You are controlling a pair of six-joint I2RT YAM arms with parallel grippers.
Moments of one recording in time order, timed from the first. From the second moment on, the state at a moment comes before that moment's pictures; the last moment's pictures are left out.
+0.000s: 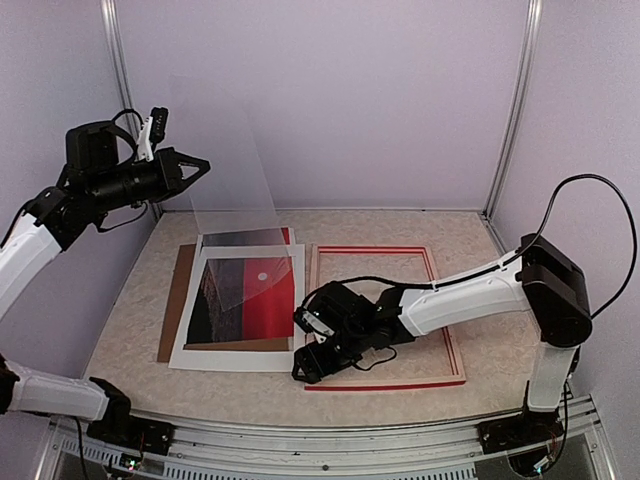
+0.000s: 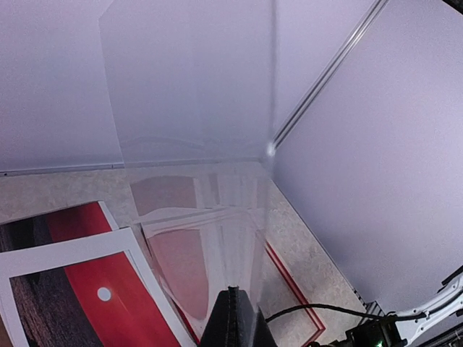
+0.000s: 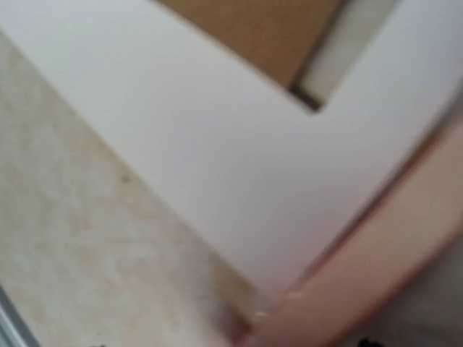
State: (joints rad) left arm -0.40 1.12 1.29 -0.35 0.33 -0.45; right arm 1.15 1.92 1.20 -0.25 -0.18 0.58
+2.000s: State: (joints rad) left arm -1.01 1.84 1.37 0.63 0.50 -1.18; right arm 0.01 1.32 0.90 -0.53 0.07 0.24
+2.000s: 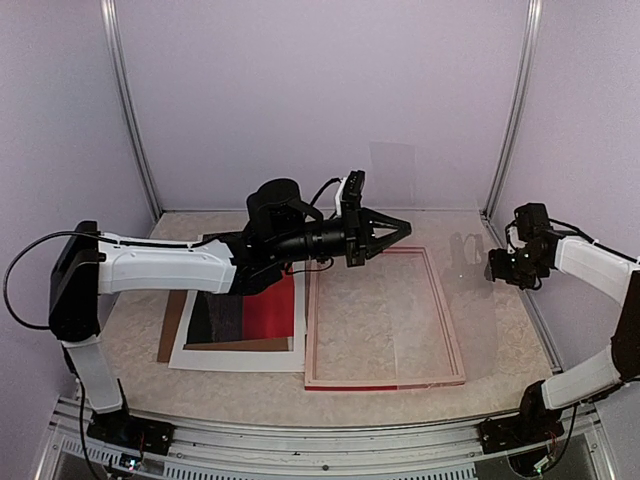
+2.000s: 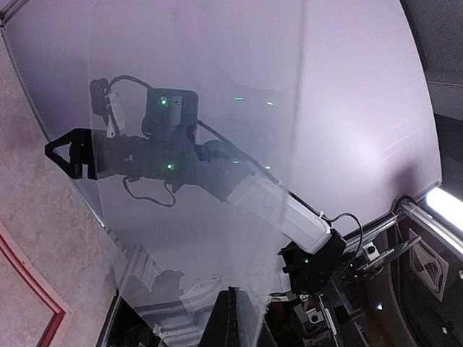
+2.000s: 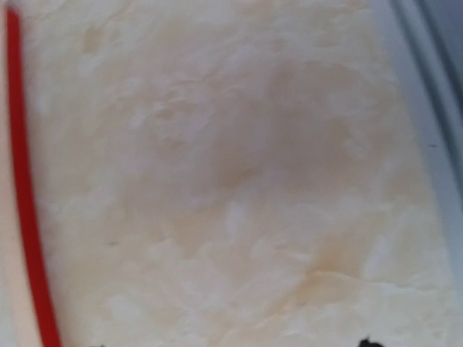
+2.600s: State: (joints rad) left arm -0.91 2.02 1.29 0.56 0.47 -1.22; right arm -0.06 1.32 0.91 -0.53 0.05 0.23
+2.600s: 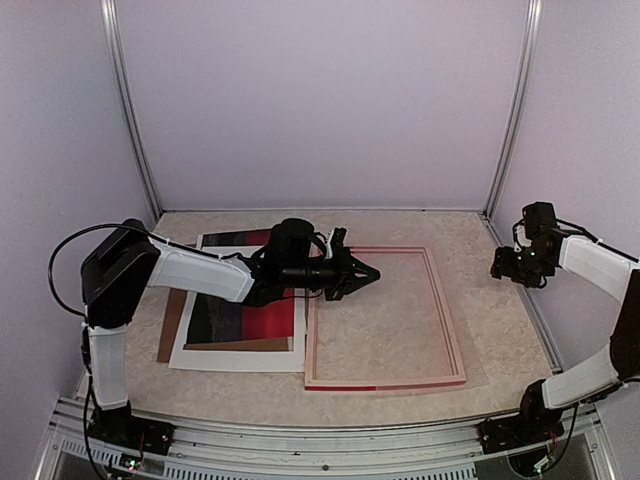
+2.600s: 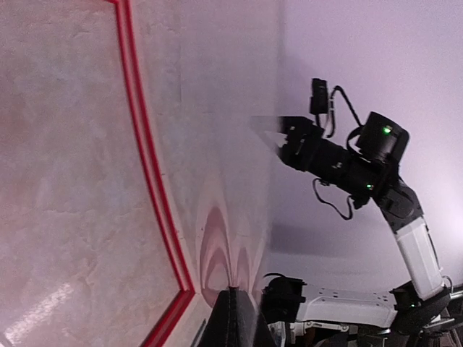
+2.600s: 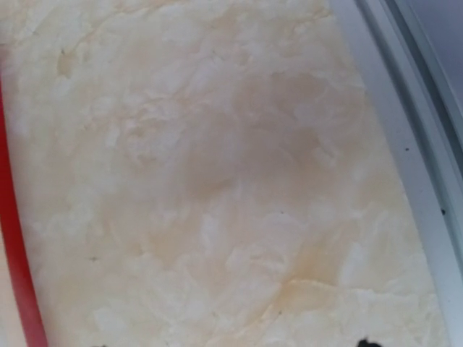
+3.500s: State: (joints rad) left arm -0.81 2.11 1.39 0.10 0.44 -0.89; right arm -0.01 1.36 0.91 -0.52 -0.02 0.22
